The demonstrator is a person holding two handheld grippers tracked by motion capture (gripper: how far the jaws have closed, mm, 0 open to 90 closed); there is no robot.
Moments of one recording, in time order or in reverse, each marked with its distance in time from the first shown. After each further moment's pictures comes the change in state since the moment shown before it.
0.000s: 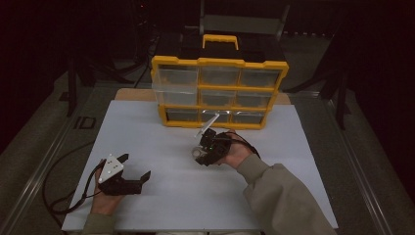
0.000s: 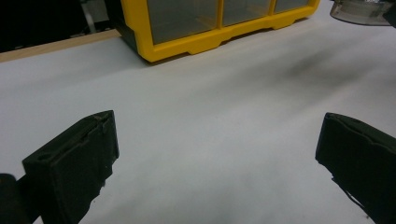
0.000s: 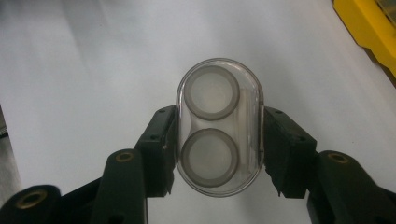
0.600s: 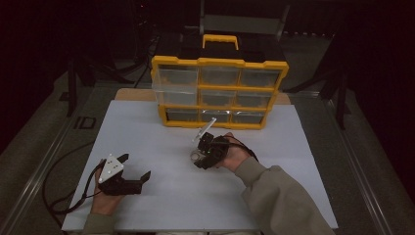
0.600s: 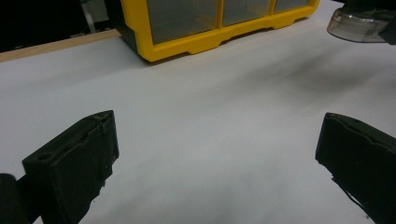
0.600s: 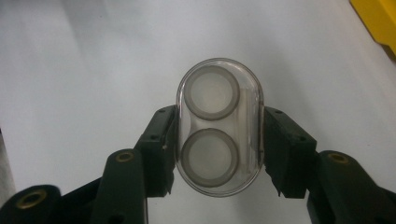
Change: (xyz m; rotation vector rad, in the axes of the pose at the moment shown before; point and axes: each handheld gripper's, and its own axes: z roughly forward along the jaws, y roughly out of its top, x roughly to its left) left arm 0.000 0.000 0.000 0.000 0.000 0.000; right arm 0.005 -0.003 0.011 0.011 0.002 -0.013
